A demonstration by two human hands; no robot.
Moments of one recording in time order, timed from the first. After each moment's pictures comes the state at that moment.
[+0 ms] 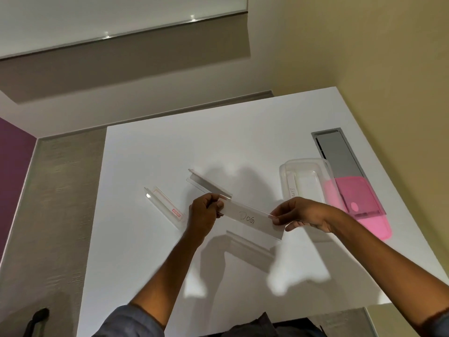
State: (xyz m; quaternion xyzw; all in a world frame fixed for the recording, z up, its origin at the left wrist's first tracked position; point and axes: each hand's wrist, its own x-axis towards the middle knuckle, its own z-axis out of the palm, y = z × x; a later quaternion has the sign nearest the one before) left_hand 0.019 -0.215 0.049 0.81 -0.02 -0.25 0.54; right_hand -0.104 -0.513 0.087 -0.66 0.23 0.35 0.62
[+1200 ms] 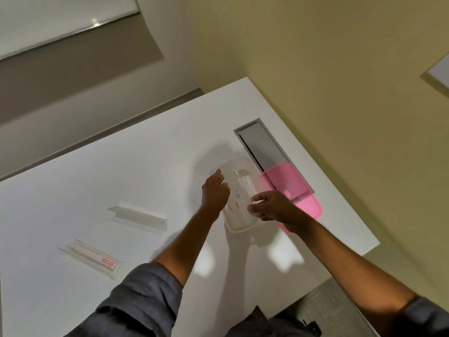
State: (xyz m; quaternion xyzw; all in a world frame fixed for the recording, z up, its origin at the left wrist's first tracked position) left_hand 0.000 -0.499 0.038 0.81 -0.15 -0.35 0.46; right_hand -0.171 -0.622 0.058 -0.62 0.41 0.10 0.67
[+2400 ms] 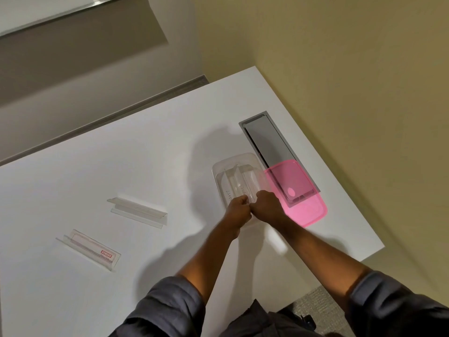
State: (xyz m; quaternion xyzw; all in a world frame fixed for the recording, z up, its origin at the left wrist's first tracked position) left_hand -0.065 -0.504 -0.033 0.71 -0.03 -0.55 0.44; right_hand -0.131 -0.604 0.002 -0.82 0.44 0.18 0.33
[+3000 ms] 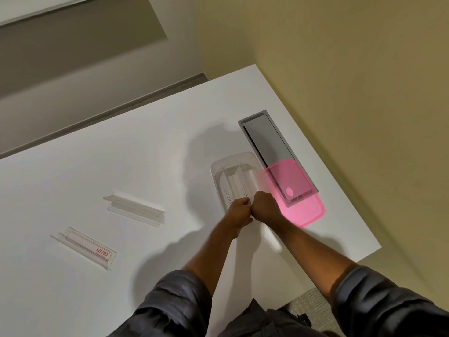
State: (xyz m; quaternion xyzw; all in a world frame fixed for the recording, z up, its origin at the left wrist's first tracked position) left_hand -0.070 -0.508 -0.031 0.68 -0.01 -0.59 0.44; right_hand -0.129 -0.601 -0.005 -0.82 0.44 0.19 0.33
